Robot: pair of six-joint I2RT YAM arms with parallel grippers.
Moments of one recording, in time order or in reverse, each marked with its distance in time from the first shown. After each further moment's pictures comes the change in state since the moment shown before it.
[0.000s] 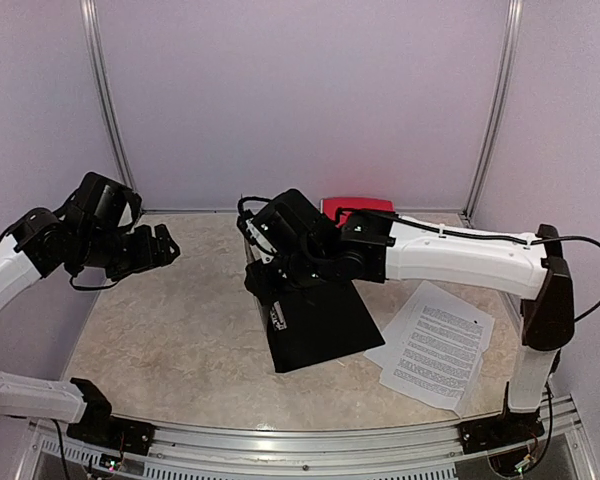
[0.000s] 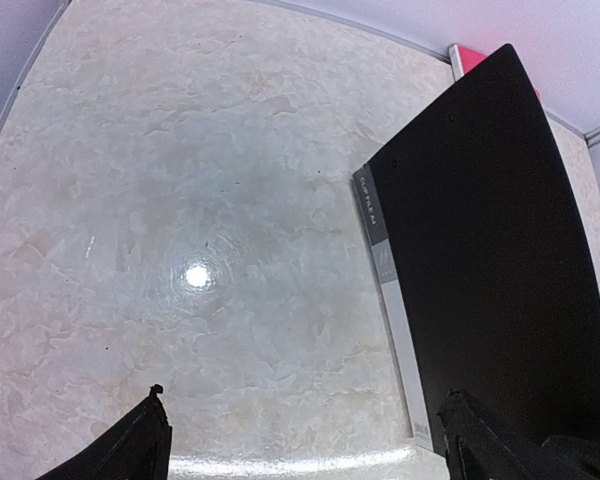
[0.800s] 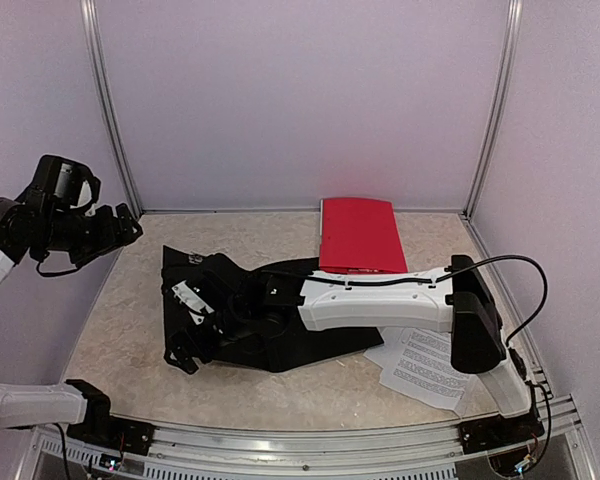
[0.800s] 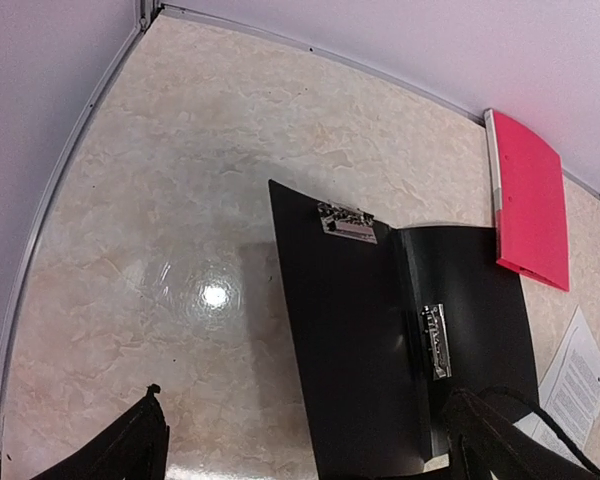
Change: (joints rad) left arm 0.256 -0.062 0.131 -0.145 0.048 0.100; right arm 0.114 0.388 0.253 0.178 -0.315 -0.055
